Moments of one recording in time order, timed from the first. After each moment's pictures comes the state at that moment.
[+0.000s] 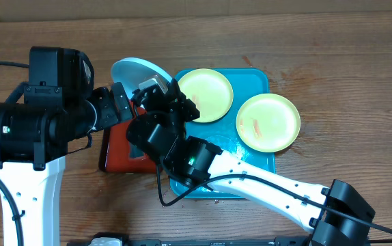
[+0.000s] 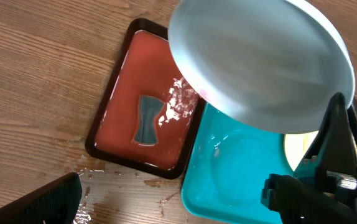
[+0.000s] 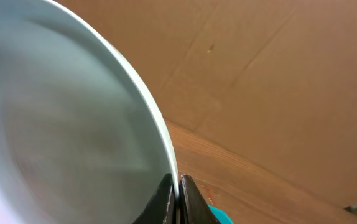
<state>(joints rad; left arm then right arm) -0.08 1.35 1.82 -1.52 0.02 -0.43 1.09 1.79 1.44 -0.16 1.06 -0.06</state>
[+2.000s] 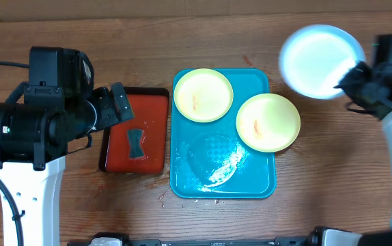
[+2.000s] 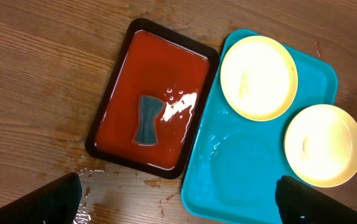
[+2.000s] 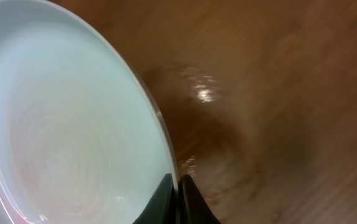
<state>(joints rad) -0.08 1.35 1.82 -1.52 0.02 -0.43 -0.24 1.49 1.43 -1.00 0.06 0.63</state>
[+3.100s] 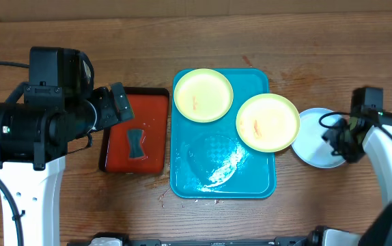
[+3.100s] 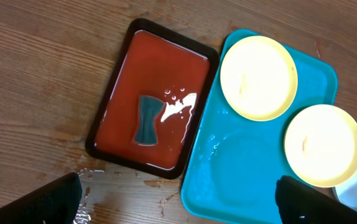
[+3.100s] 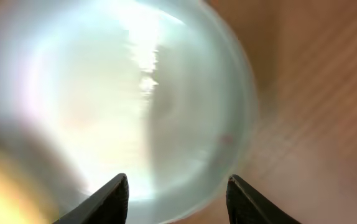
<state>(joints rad) -0.08 1.35 1.82 -1.52 0.02 -0.43 -0.22 1.47 0.98 -0.91 0.07 0.61</state>
